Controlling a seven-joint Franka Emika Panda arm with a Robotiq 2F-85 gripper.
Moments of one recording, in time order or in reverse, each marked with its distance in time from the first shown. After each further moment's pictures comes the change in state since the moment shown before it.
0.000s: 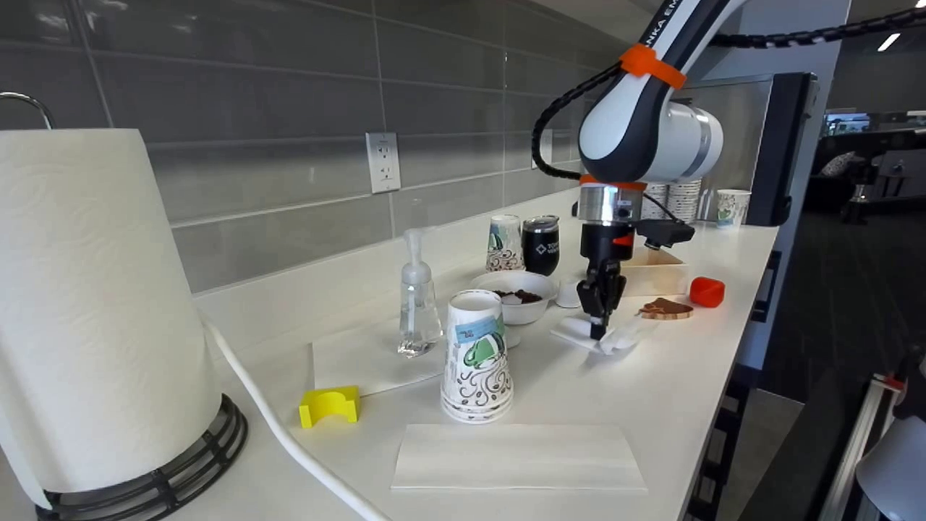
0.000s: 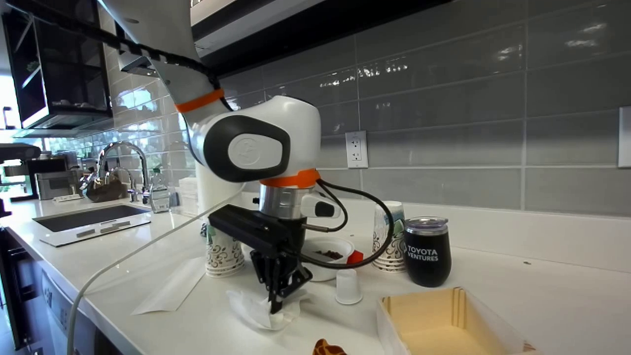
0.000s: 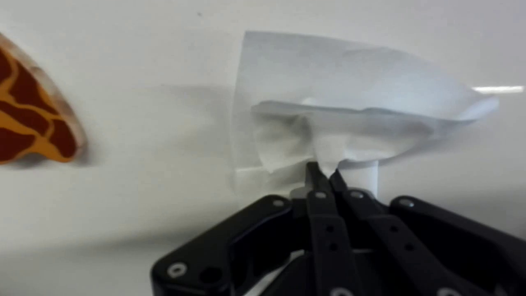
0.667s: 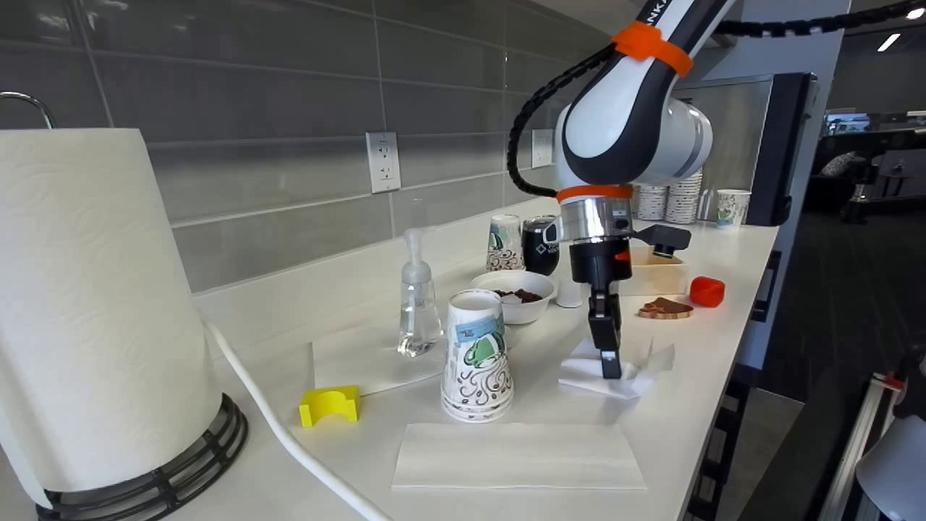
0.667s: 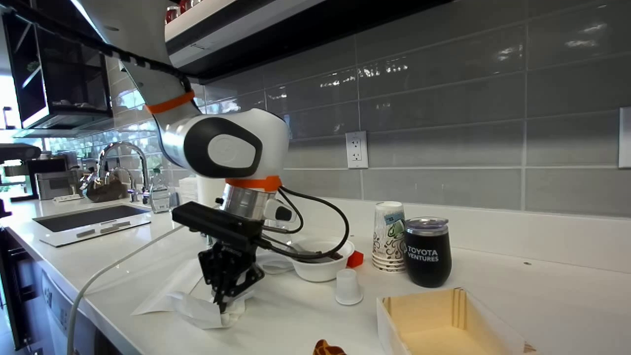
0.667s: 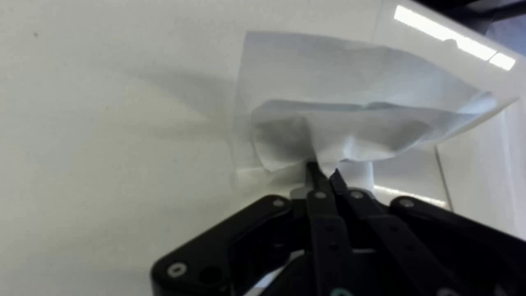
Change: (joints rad) arm 0.096 -0.016 0.090 0.003 0.017 -0.200 -0.118
